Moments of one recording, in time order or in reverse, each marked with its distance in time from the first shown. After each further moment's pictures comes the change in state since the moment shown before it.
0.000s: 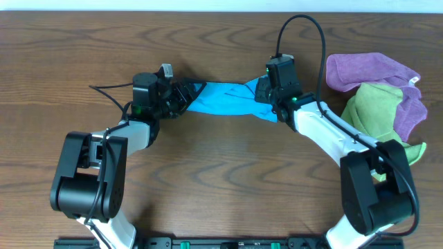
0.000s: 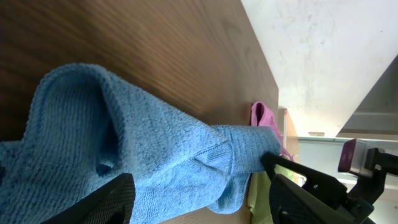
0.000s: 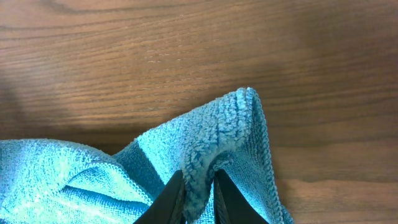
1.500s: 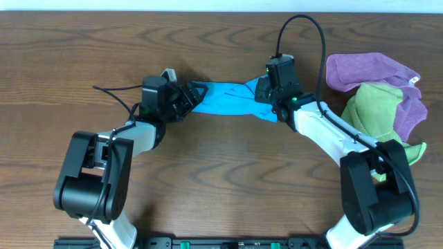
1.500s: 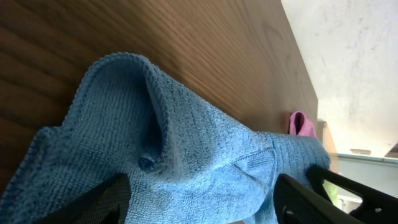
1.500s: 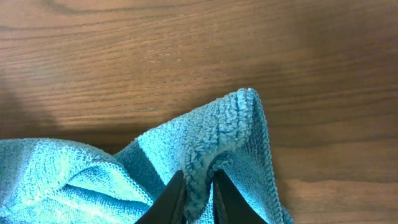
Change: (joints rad) left arm -0.061 0.000 0.000 -0.086 -0.177 0.050; right arm 0.000 0.000 0.000 0.000 0.000 0.000
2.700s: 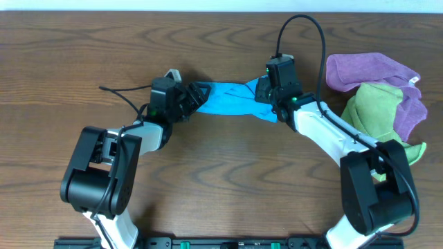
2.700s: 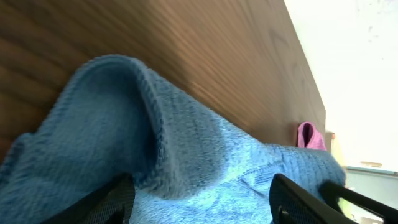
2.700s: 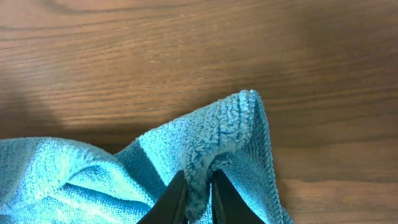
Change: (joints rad) left arm -0.044 0.041 0.011 0.056 -0.089 -0.031; right arm 0.000 0.000 0.000 0.000 0.000 0.000
